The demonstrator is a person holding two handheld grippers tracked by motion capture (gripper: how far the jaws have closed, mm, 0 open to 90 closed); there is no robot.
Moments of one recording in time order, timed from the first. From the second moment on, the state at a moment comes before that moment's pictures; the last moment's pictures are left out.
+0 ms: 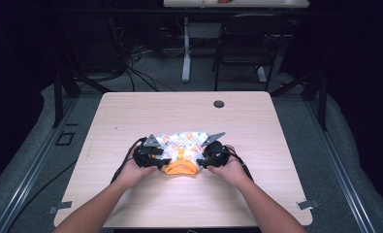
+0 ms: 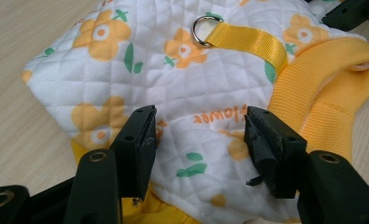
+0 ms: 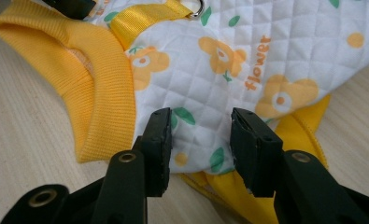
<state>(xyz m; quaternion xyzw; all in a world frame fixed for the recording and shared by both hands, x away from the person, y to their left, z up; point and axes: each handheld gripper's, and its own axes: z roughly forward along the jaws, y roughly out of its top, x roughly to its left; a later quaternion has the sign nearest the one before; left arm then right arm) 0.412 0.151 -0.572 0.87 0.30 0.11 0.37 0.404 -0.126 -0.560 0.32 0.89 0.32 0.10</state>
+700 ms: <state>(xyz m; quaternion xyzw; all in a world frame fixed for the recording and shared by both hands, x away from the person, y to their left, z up) 0.420 0.149 -0.566 0.86 0.32 0.11 0.37 0.411 -0.128 -0.557 0.34 0.87 0.34 0.09</state>
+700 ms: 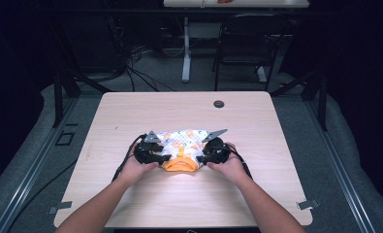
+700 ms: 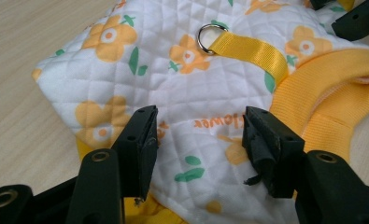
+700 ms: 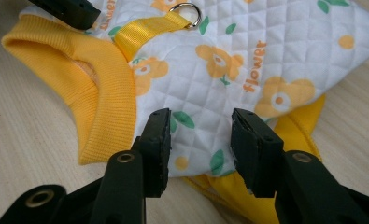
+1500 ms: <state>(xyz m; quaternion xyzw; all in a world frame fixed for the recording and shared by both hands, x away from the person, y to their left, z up) 0.394 0.170 -0.531 0.85 0.33 0.13 0.39 0.386 -0.139 -0.514 0.33 0.87 0.33 0.13</state>
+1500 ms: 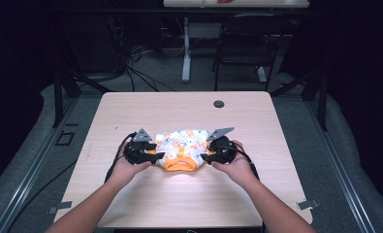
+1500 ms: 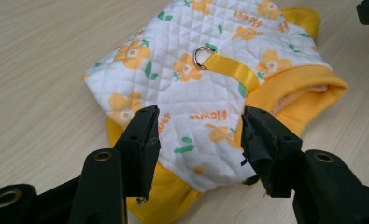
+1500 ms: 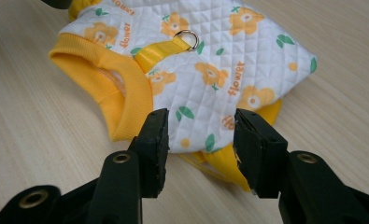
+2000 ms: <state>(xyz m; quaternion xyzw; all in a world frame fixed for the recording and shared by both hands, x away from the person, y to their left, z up) 0.352 0.190 -0.547 0.85 0.33 0.12 0.39 0.347 -0.168 -0.521 0.35 0.86 0.33 0.15</state>
